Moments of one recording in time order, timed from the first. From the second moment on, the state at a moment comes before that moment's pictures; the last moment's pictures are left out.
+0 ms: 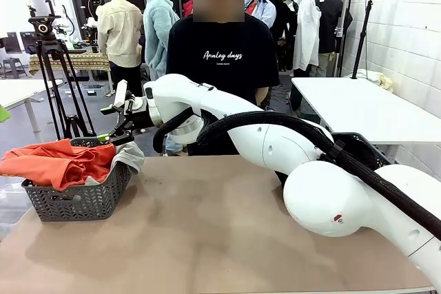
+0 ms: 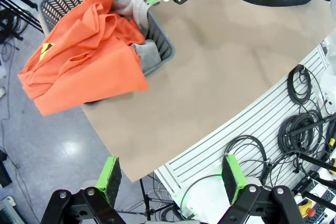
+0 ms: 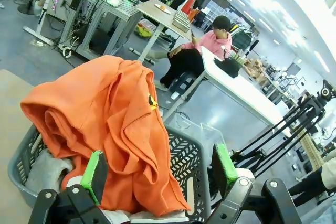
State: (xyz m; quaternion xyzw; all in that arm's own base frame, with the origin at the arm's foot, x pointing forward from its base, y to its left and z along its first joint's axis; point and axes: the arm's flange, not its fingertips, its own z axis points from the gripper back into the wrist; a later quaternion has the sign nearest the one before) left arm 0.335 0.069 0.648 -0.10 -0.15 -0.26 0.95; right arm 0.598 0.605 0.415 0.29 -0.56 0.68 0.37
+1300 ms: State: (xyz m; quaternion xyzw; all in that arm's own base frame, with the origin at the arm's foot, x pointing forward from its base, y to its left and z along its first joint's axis) left arm 0.335 0.069 0.648 -0.10 -0.15 -0.26 0.95; right arm 0.592 0.607 0.449 0.27 -0.55 0.68 0.39
